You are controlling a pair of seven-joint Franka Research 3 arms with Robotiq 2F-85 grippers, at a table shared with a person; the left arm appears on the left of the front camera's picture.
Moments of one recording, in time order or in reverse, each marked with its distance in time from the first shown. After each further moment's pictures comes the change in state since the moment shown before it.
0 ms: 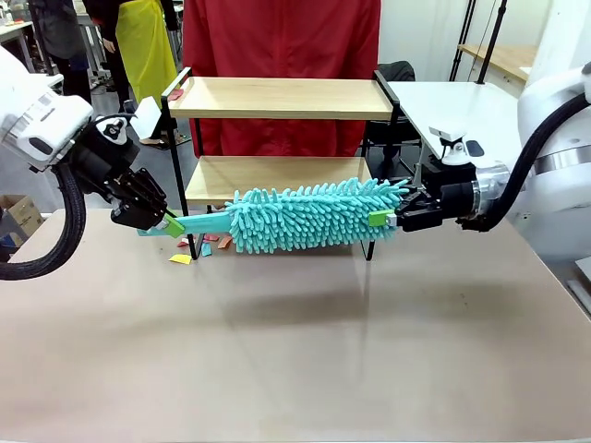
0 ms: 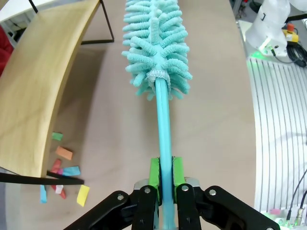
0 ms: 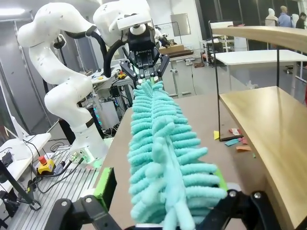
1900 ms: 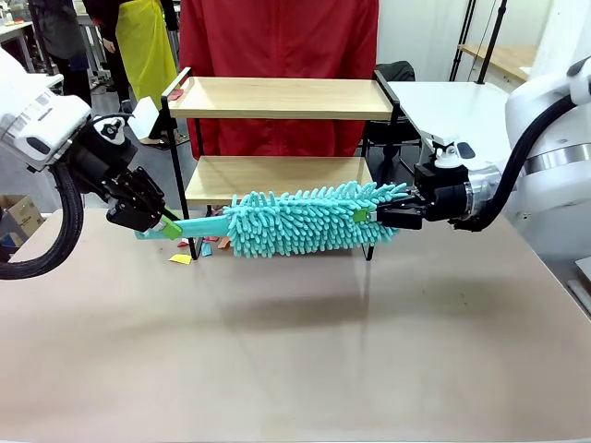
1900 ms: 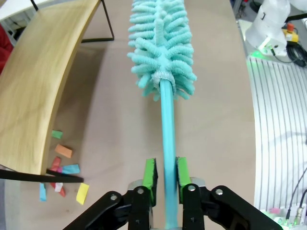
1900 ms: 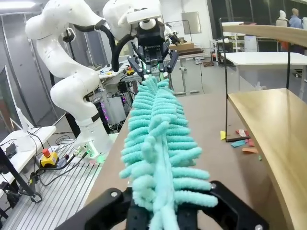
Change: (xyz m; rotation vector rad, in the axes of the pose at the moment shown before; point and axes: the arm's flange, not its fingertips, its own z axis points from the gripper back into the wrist) left arm -0.001 0.000 0.002 -0.001 0.003 0.002; right arm -0.004 -0.008 -0.006 0.048 0.016 0.027
